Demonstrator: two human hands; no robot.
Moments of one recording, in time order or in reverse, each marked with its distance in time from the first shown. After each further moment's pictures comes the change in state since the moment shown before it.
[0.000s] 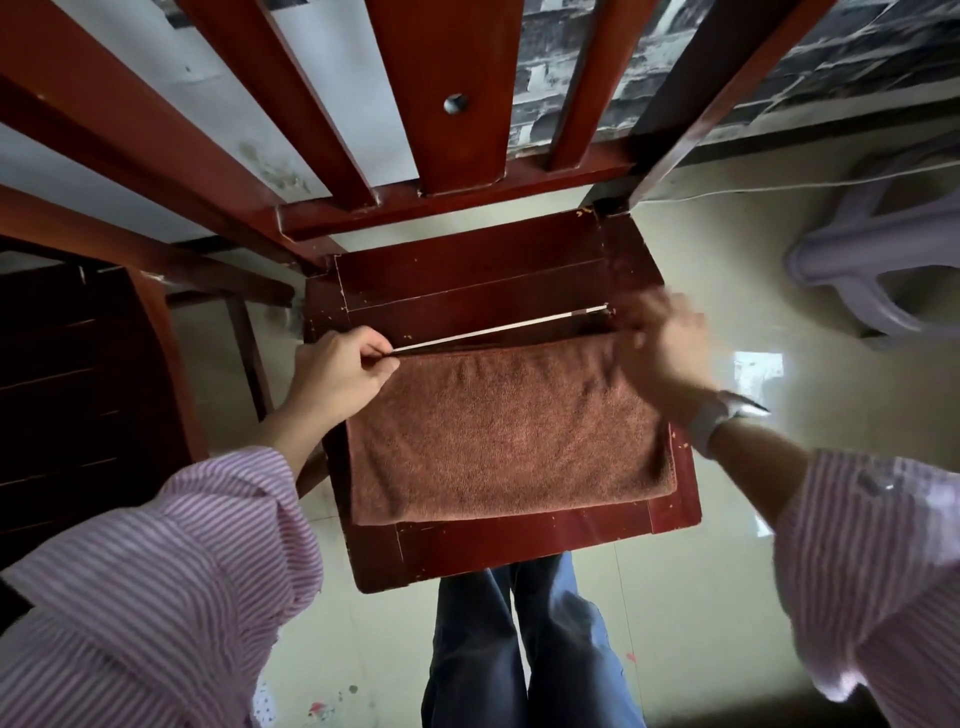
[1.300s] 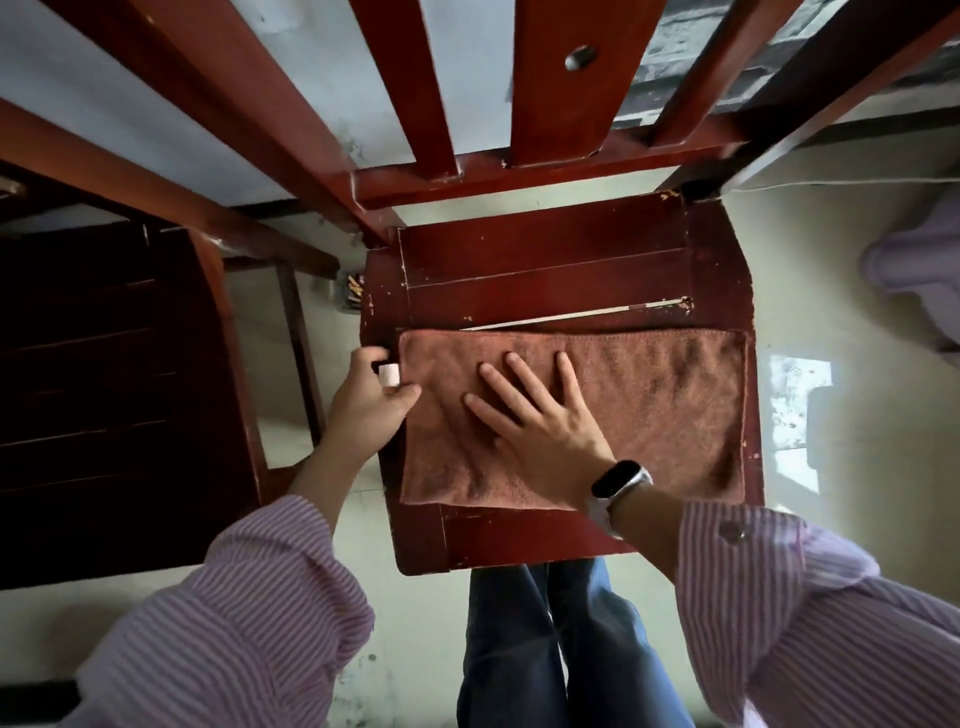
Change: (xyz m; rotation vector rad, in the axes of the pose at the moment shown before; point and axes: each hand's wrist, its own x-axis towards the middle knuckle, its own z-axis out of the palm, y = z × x) left_hand -0.041 -0.034 0.015 -0.437 -0.019 -0.420; right_hand -0.068 -0.077 0.108 -0.522 -0.331 -0.732
